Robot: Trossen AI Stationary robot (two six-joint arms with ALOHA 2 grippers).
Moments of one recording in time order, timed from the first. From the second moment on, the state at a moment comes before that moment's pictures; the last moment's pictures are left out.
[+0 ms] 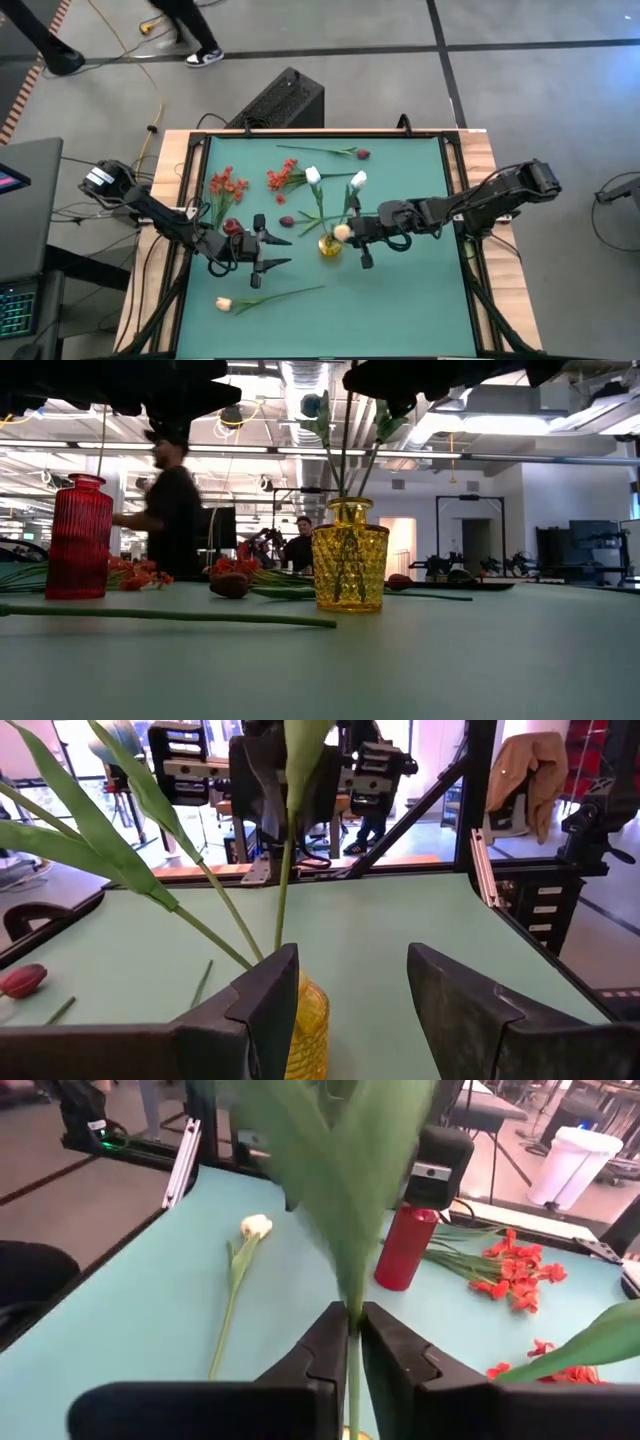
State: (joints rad) left arm -0.48 1.31 0.38 0.90 -0.50 0.01; right arm 0.20 1.41 0.83 0.32 0.06 -0.12
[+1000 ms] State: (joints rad) left arm -0.48 1.31 0.38 0.91 -0.45 0.00; right arm 0.14 1.41 0.94 -0.12 -0.13 0.39
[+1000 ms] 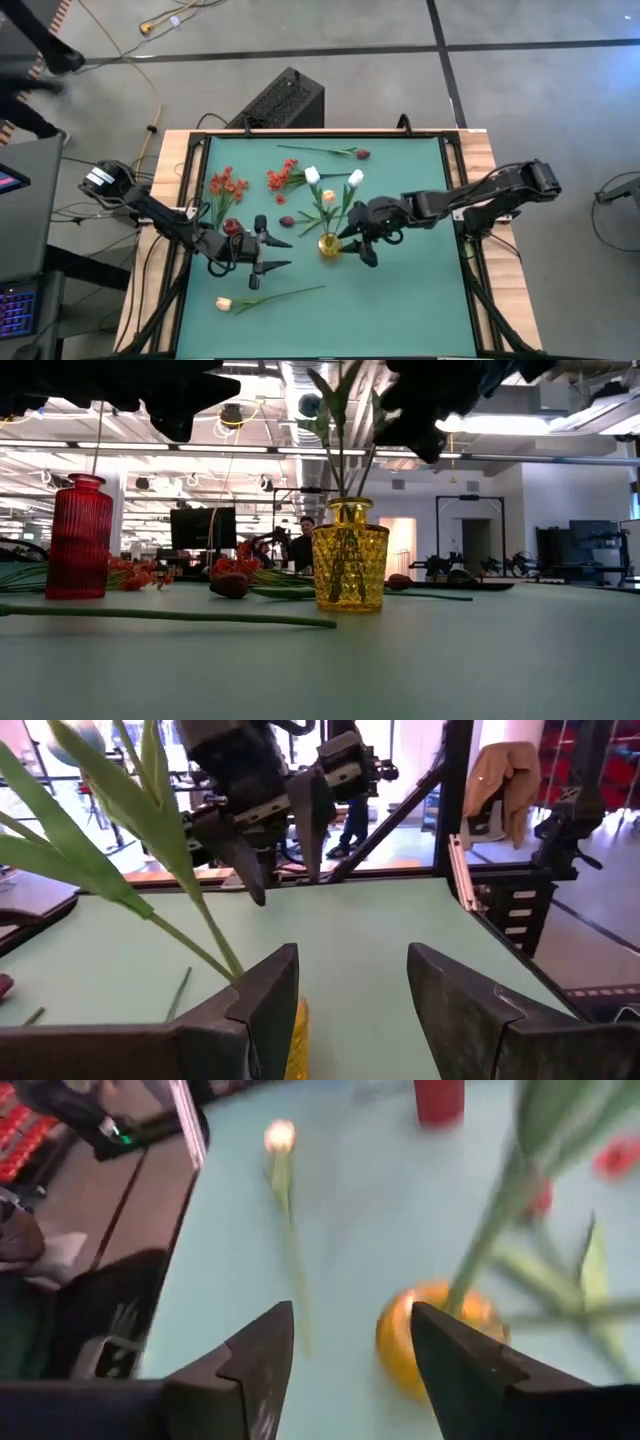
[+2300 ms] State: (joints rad) left arm -0.59 1.31 0.57 0.41 -0.37 -0.10; right arm 0.46 2.14 1.46 0.07 0.21 0.33
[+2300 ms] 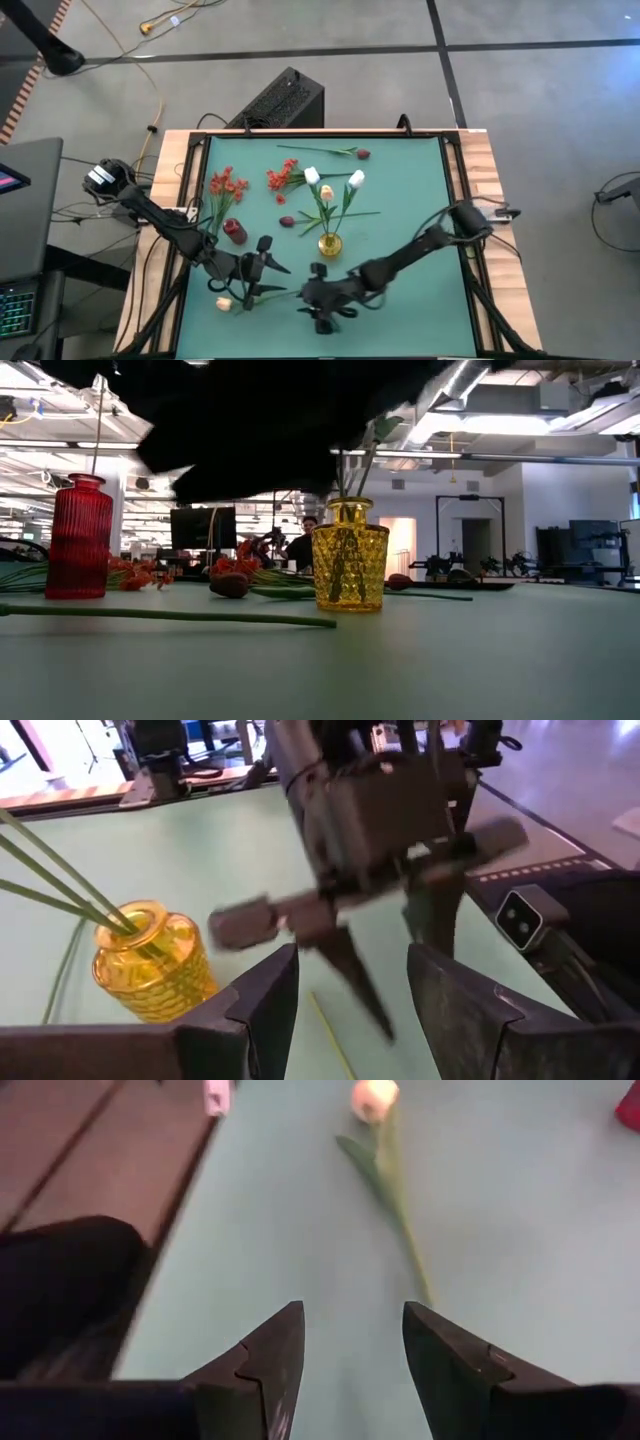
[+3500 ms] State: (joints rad) left arm -0.59 1.31 0.57 0.42 -0.38 0.03; right arm 0.40 2.33 1.65 -0.21 0.26 0.33
